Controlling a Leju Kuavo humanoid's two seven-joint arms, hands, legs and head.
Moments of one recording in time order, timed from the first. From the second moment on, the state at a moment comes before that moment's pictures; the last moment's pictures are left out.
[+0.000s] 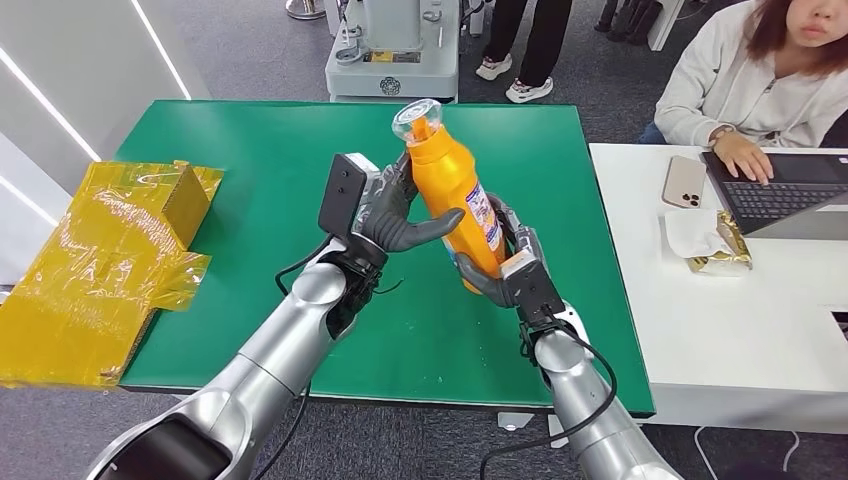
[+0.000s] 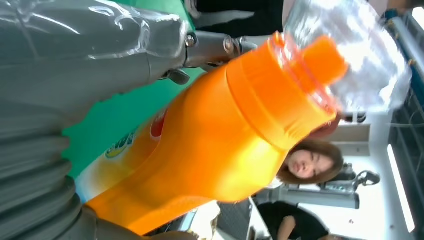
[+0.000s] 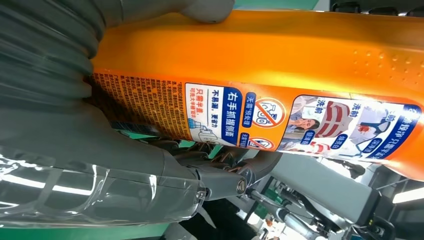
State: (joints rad) left arm -0.77 -0.26 -0.53 -0.63 0.23 -0.07 -0.45; right arm -0.48 0.08 0.35 -0.99 0.20 -0.09 -0.56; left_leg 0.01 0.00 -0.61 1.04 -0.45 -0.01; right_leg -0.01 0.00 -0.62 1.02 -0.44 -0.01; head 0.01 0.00
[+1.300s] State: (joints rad) left arm -0.82 -0.31 -0.58 -0.52 0.17 -0.04 -0.42; right arm -0.48 0.12 0.35 -0.90 0.23 -0.11 -0.58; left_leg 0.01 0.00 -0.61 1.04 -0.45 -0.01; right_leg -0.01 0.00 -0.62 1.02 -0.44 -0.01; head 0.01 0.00
